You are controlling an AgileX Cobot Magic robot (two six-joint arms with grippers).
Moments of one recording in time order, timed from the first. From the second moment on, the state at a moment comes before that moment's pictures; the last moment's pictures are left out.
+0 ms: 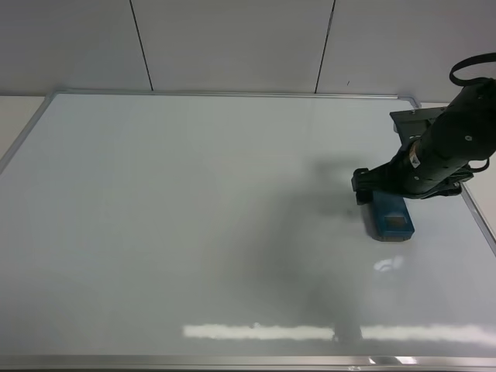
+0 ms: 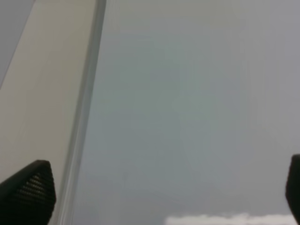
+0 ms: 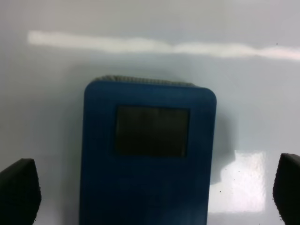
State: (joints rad) left arm 0.05 0.00 -0.50 0.03 1.06 0.08; right arm 0.31 1.68 -0.73 -0.51 0.38 0.67
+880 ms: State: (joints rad) left arm 0.05 0.00 -0.50 0.03 1.06 0.08; right arm -0.01 0.91 -0.73 -0.20 0.64 0.22
